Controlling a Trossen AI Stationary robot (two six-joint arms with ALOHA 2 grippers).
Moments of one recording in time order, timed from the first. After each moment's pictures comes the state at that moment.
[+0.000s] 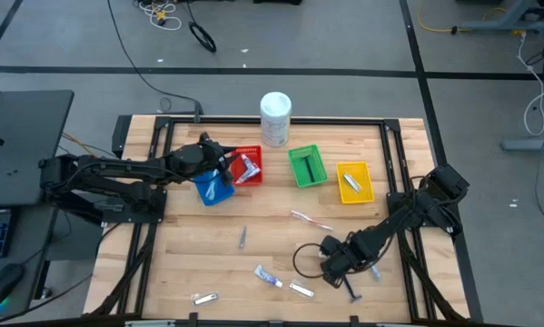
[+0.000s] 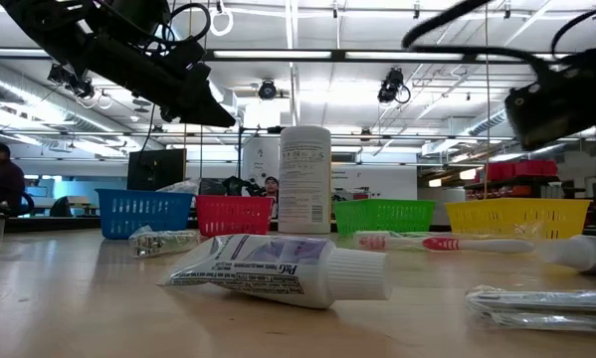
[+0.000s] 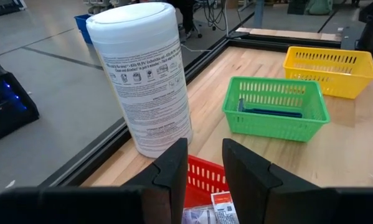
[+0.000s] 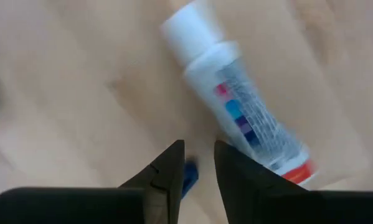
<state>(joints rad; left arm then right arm) 0.24 1.08 0.45 0.35 -0.36 0.00 0.62 1.75 0.97 -0.65 -0.04 1.23</state>
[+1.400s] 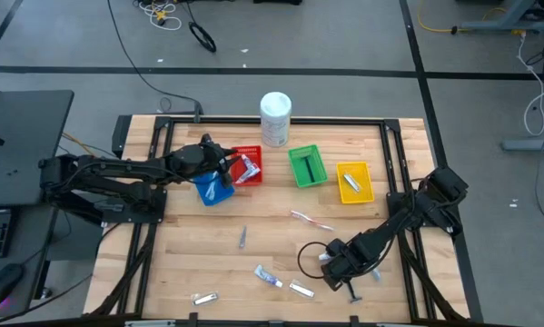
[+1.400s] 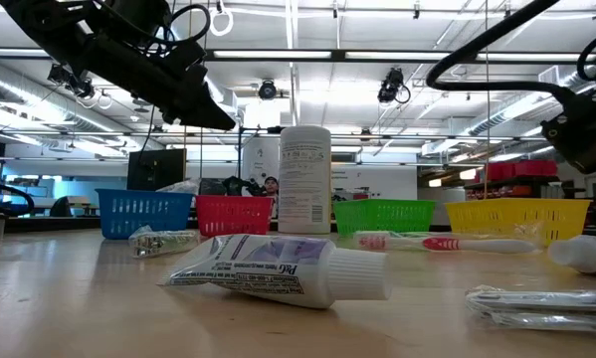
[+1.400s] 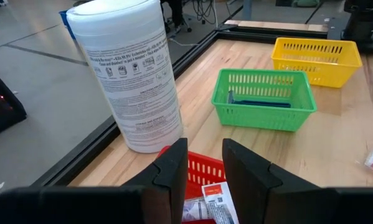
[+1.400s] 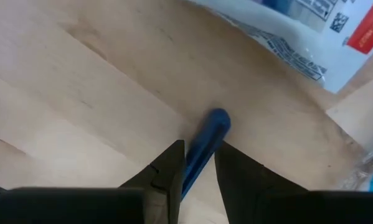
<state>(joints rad) 0.24 1.08 0.45 0.32 -0.32 0.00 0.65 1.79 0.97 -0.63 -0.23 1.56</state>
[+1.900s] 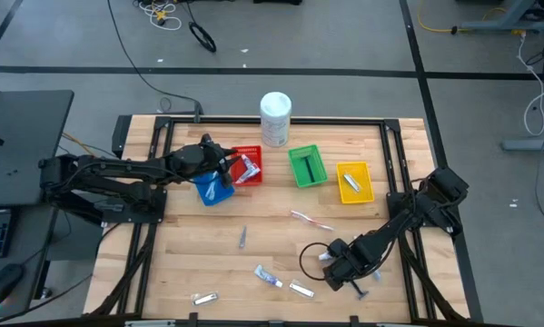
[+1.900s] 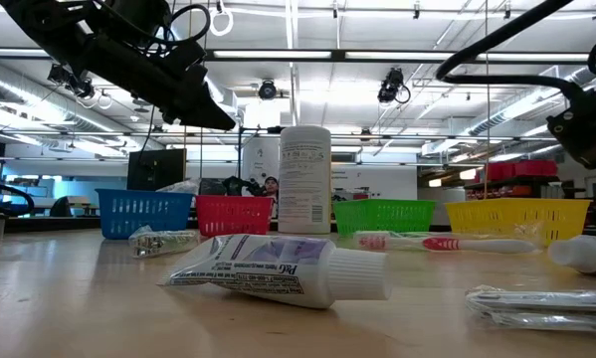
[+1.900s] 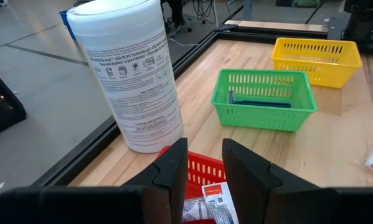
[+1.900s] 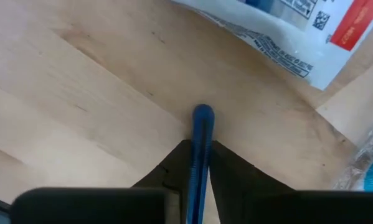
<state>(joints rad) 0.24 1.08 0.45 0.32 -0.32 0.00 0.66 1.80 0.97 -0.65 -0.16 1.58</state>
